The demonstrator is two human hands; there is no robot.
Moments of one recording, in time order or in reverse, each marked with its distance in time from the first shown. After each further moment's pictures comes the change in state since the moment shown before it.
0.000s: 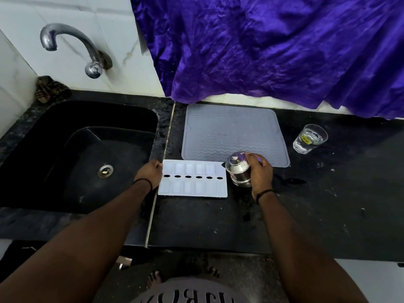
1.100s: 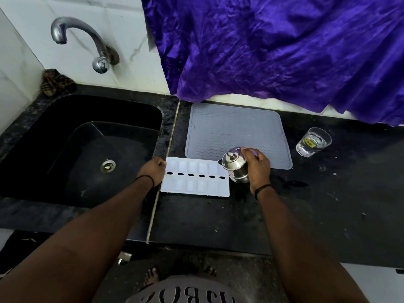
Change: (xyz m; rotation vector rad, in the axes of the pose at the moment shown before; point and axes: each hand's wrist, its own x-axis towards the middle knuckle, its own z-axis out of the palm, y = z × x) left_hand 0.000 -0.003 0.000 -0.076 -0.033 -0.024; right_hand 0.000 -0.010 0.018 -0.043 -0.087 -0.038
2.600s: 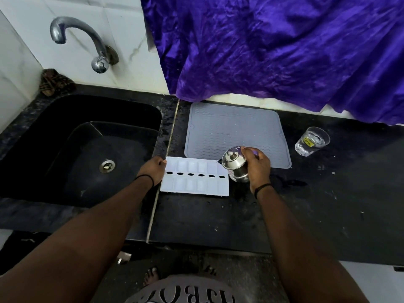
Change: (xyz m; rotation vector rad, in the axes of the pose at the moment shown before) left_hand 0.005 -0.005 0.004 -0.011 0.003 -0.013; right_hand 0.001 0.002 -0.003 -0.024 0.005 -0.002
